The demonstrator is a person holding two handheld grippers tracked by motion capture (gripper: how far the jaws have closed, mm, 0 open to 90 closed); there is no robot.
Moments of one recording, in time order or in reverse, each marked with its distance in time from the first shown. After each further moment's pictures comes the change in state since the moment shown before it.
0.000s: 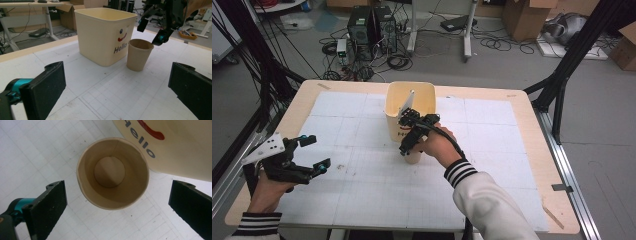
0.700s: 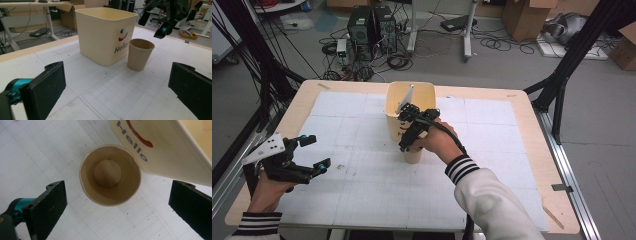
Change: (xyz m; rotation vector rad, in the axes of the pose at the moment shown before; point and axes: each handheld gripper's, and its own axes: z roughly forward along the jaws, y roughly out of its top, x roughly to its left) left arm 0.001 0.000 0.000 0.005 0.005 0.003; right arm -0.001 0.005 -0.017 -0.013 -0.009 -0.012
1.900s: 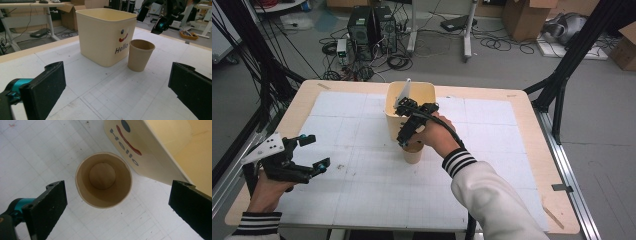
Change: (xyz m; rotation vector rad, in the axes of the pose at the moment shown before) left arm 0.000 0.001 -0.001 -0.004 0.002 0.000; right arm -0.002 0.012 -0.009 0.019 -0.028 0.002
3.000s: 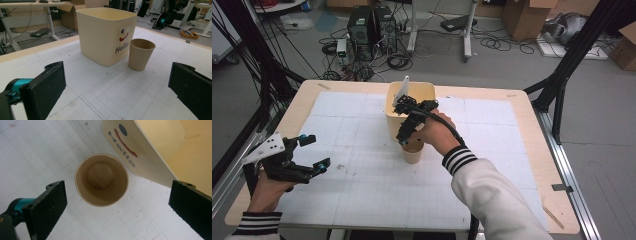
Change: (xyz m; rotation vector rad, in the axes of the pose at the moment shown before) left arm 0.000 0.000 0.000 0.001 0.003 0.001; right arm 0.001 0.004 -0.009 0.013 -0.026 -0.024
